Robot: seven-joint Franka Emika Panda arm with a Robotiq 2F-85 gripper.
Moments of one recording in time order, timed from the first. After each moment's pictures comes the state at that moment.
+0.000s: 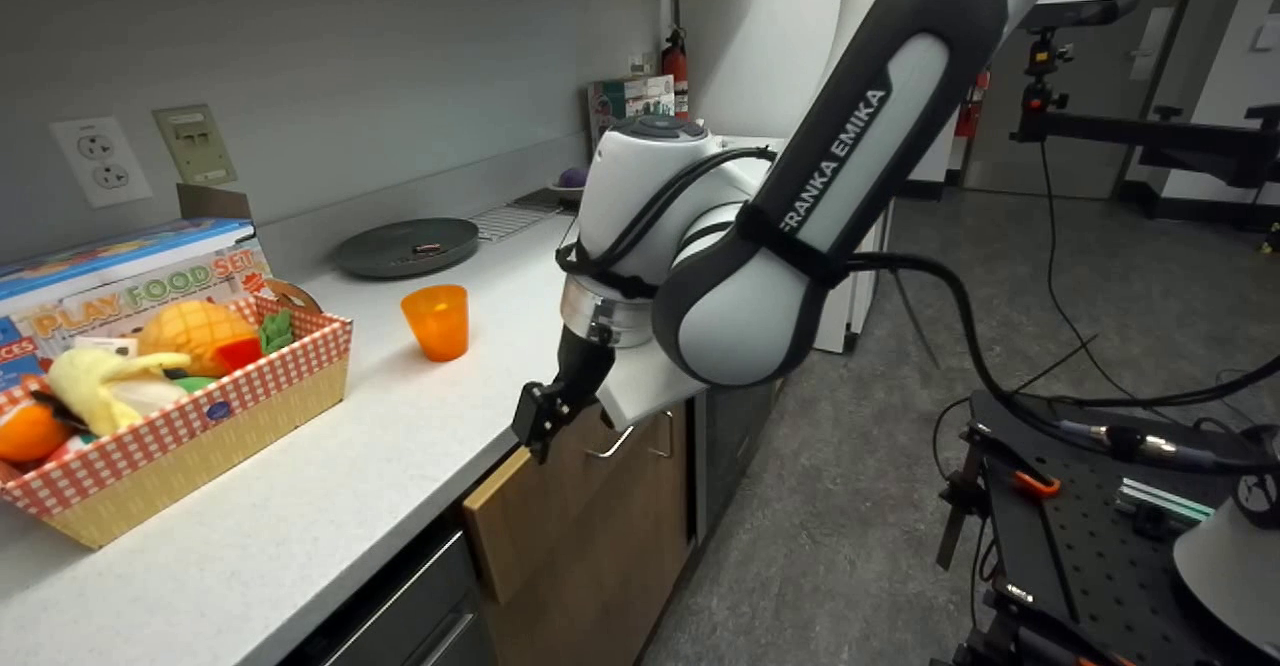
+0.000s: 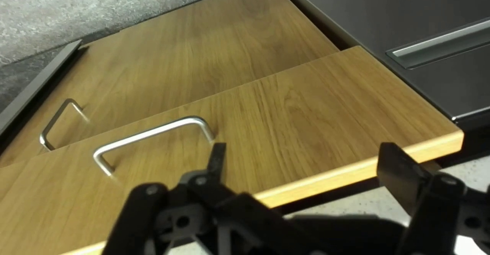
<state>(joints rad) 0.31 0.42 -0.15 -2.20 -0.02 2.96 0.62</state>
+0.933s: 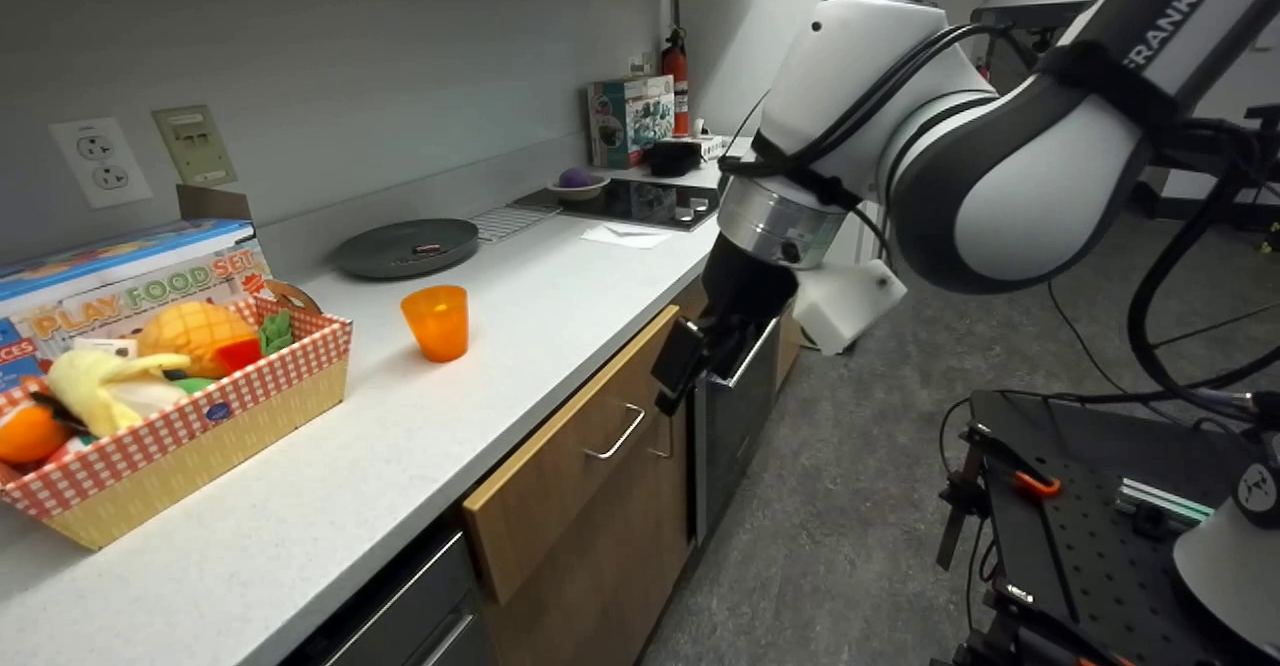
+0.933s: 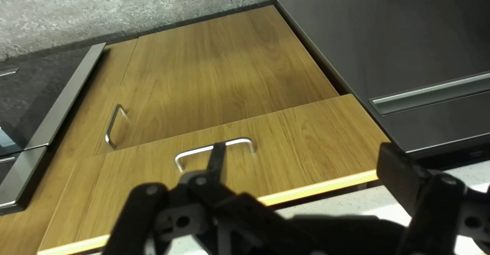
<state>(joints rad) 0.30 -0.06 -0.17 -2.67 -0.10 2.99 0.52</state>
